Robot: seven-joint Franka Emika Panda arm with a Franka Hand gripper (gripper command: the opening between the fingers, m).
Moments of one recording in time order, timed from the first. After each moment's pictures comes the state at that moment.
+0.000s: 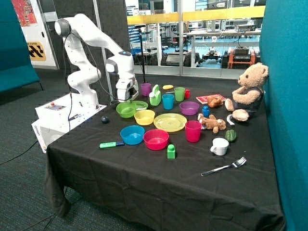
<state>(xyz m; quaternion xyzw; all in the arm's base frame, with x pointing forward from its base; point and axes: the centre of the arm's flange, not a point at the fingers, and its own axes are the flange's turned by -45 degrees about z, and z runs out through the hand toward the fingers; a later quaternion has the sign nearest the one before) 0.427 -0.084 0.351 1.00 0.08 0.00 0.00</state>
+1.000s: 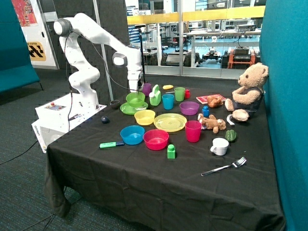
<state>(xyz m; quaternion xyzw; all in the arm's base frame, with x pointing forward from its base) 0.410 0.024 0.364 0.98 0.20 0.00 0.00</state>
